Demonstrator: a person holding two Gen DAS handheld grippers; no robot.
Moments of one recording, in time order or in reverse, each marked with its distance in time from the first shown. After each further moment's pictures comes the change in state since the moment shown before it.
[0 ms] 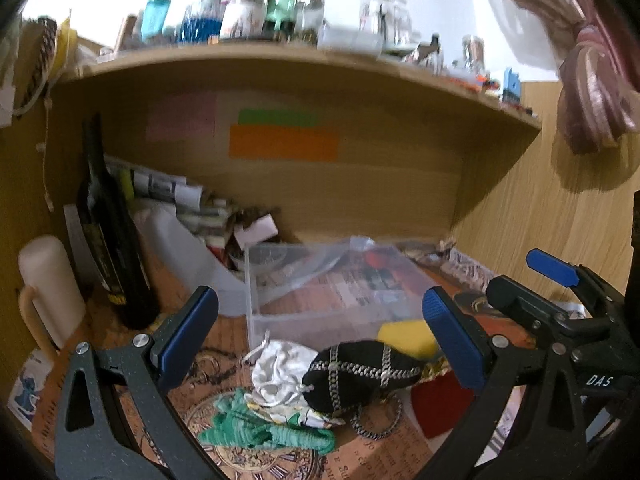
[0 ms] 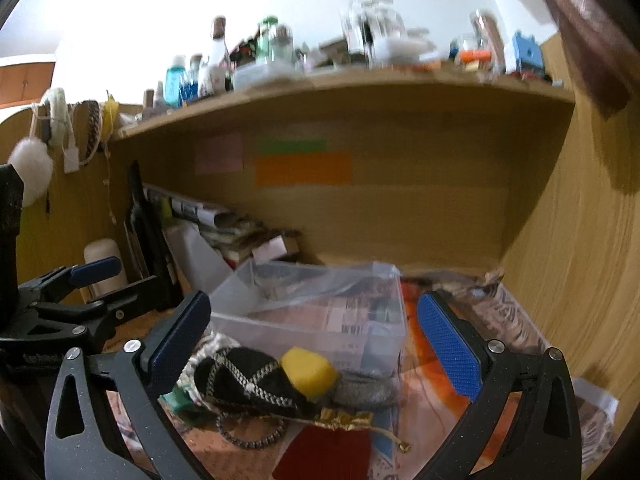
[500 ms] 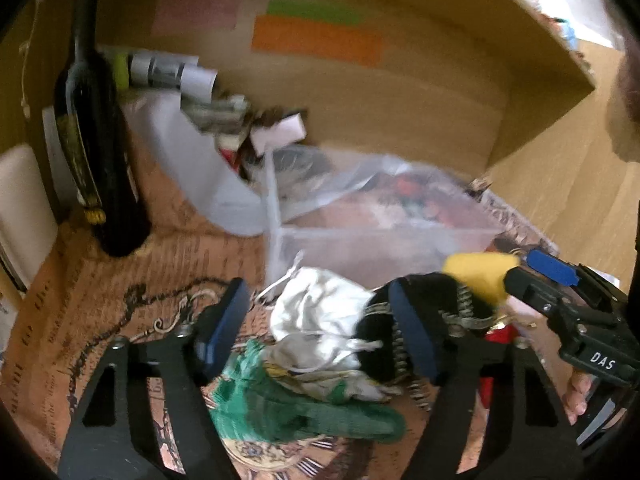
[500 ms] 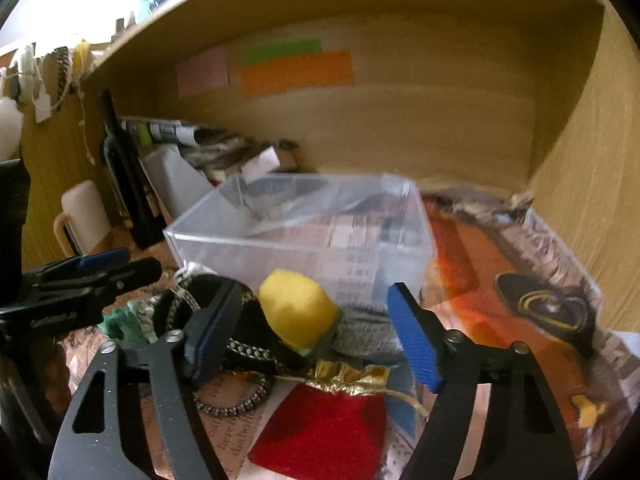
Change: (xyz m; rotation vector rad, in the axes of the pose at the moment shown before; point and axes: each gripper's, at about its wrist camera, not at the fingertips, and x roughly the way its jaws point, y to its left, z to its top) left arm 0.074 0.047 -0.043 -0.090 0.271 0.026; right arm 0.062 -0.021 -0.044 0.047 0.243 0.046
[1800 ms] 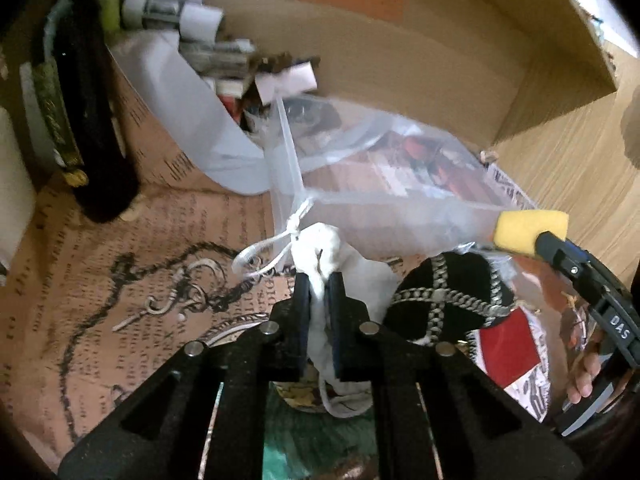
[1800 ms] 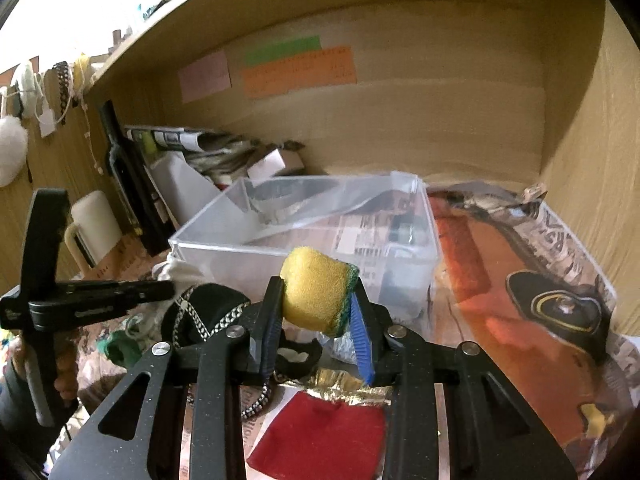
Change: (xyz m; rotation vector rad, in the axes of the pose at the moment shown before) left arm 0.012 0.019 0.004 -0.041 0.142 -0.055; right arm -0.001 -0.008 0.010 0.030 -0.006 0.058
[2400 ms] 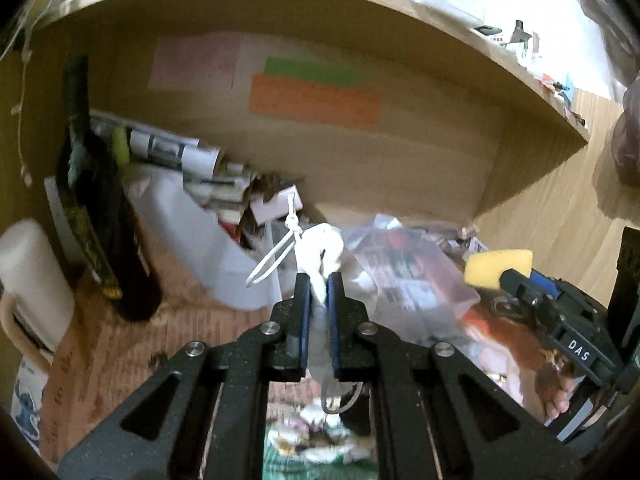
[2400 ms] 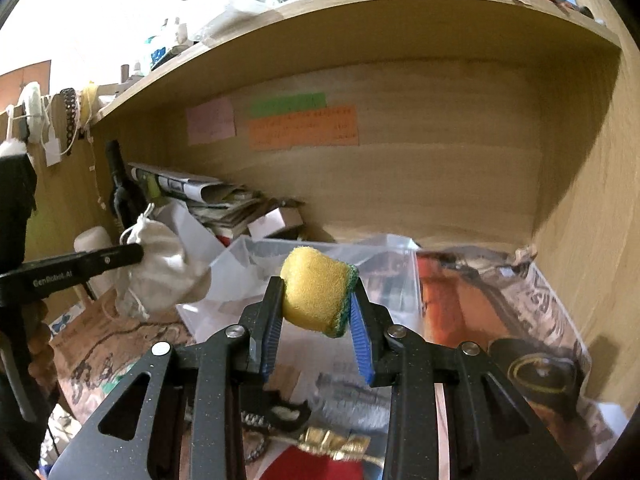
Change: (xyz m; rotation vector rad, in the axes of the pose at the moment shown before) left arm -0.056 -0.025 0.060 0.051 -0.243 0.017; right arm -0.012 -0.002 0.040 -0.056 -0.122 -0.017
